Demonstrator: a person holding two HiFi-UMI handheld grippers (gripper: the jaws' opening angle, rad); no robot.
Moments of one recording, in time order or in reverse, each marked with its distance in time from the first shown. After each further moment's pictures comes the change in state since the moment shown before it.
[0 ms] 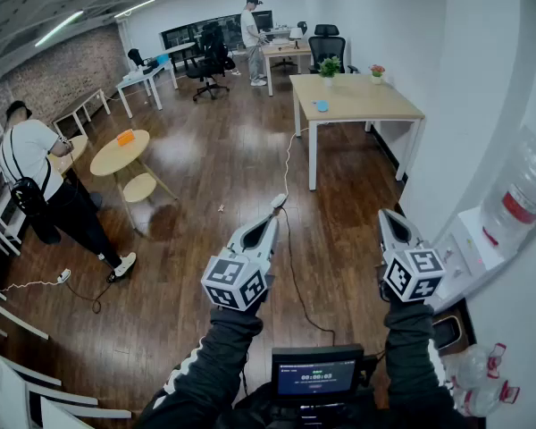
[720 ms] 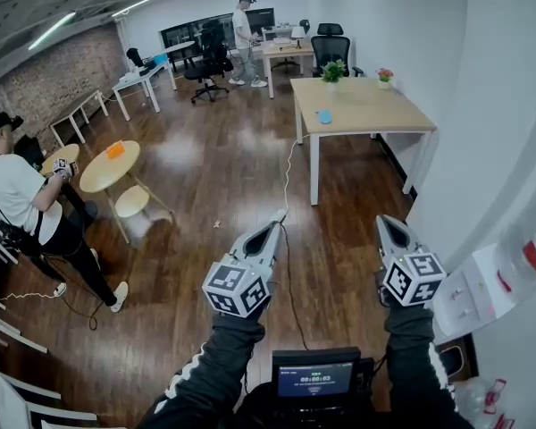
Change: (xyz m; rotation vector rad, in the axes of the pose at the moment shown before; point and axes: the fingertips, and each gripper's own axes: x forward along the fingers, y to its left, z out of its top) left arm 0.290 0.174 -0.017 -0.046 0.019 -0.004; right arm 0.310 -0.152 -0.016 0.032 0.043 0.031
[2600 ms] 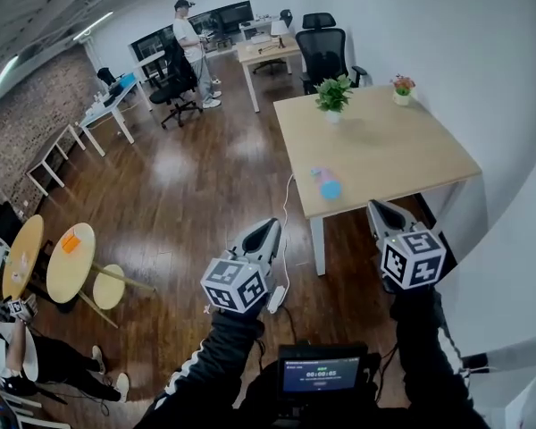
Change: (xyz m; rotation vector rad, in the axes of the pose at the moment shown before) left arm 1.112 0.688 0.009 -0.018 0.101 -0.065; right arm 1.148 -0.611 0.053 0.002 0.102 -0.023
